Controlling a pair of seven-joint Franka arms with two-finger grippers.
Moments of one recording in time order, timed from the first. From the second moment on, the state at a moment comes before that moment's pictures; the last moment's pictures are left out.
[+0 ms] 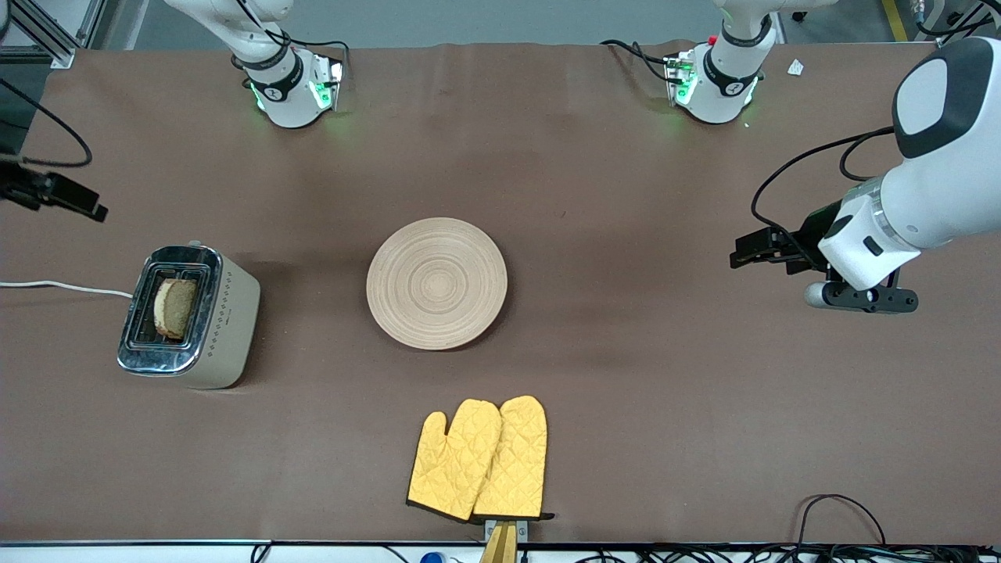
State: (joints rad) left arm 0.01 0.23 -0.21 -1.49 -0.21 1.66 -0.12; right arm -0.16 0.02 0.08 -1.61 -0.02 1.57 0.10
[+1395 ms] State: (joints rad) left arm 0.03 0.31 -0.20 -1.46 -0.19 1.71 -0.12; right arm -0.20 0.15 0.08 -2.00 -0.02 2.18 0.00
